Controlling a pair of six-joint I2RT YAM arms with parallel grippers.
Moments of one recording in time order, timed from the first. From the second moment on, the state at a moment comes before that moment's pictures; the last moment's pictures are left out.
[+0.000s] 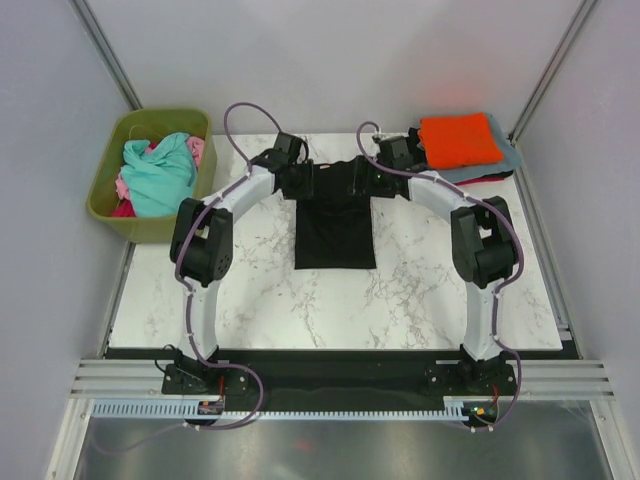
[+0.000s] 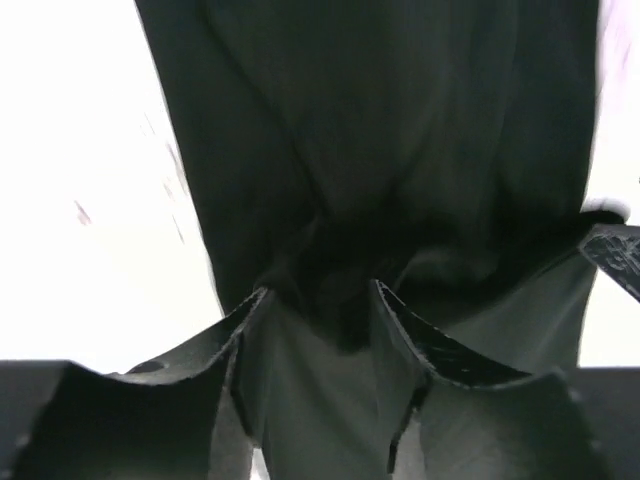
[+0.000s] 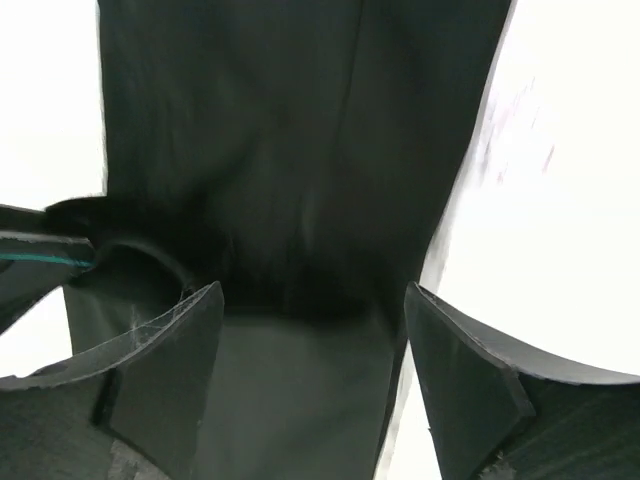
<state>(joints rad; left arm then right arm) -0.40 2.11 1.68 -0.48 0.08 -0.37 0.35 2.05 1.53 -0.24 -0.16 0.40</state>
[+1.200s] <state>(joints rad) -0.42 1.52 0.79 -0.23 0.27 -0.48 0.34 1.57 0.71 -0.04 -0.46 0.51</state>
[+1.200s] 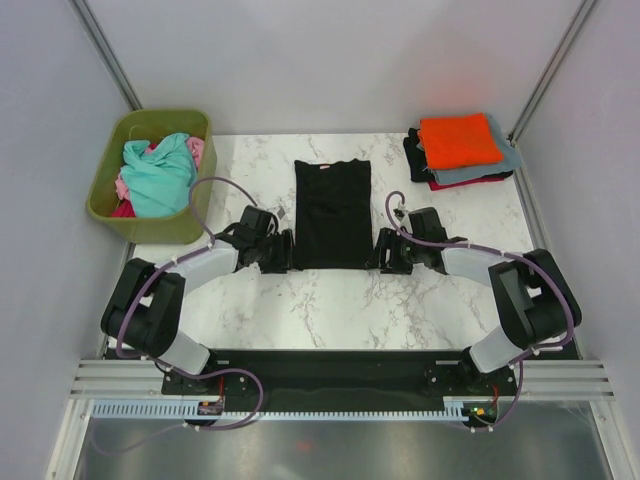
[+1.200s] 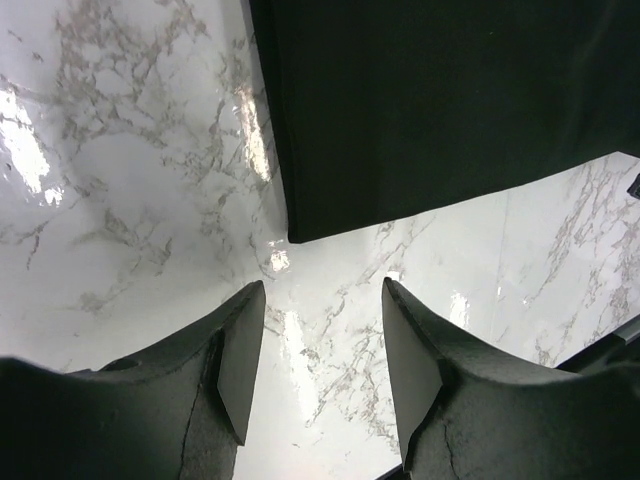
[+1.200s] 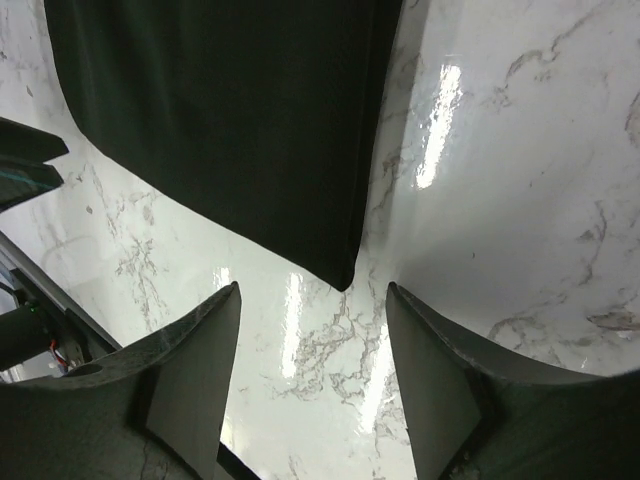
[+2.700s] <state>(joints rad) -0.45 1.51 0.66 0.04 0.28 -0.58 0.34 1.57 0.64 0.08 -0.49 0.55</state>
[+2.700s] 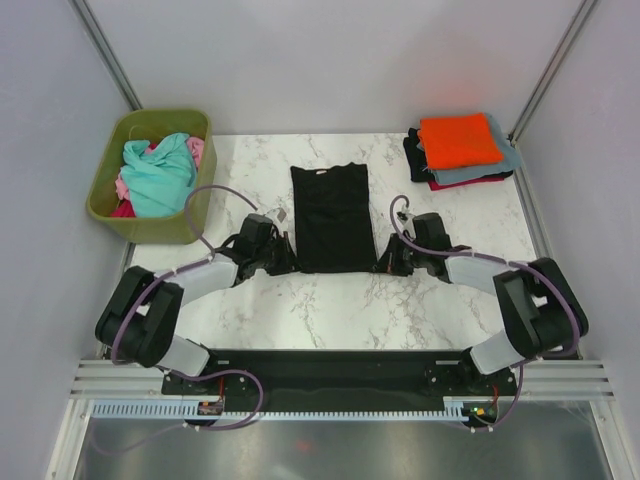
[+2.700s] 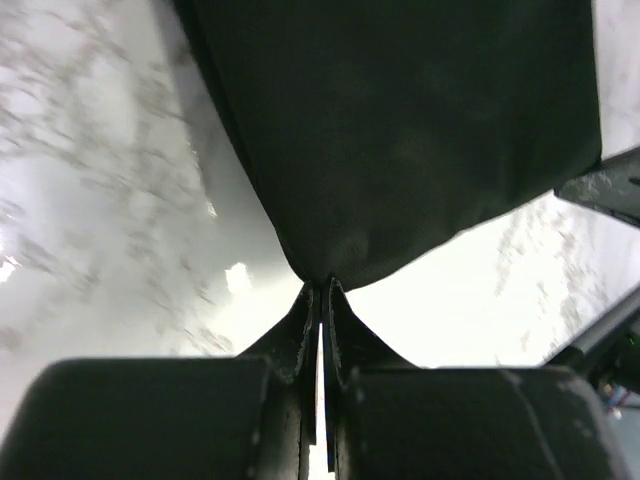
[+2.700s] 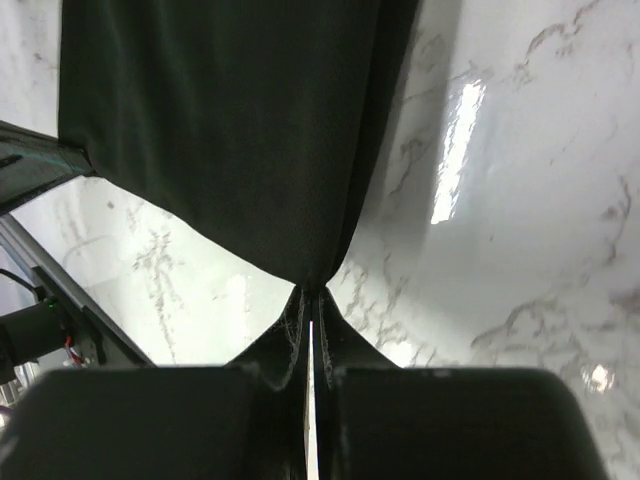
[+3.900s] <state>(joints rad) -0.47 1.32 1.10 -0.53 0.05 -0.59 0.38 1.45 1.18 -0.46 -0.28 0.46</state>
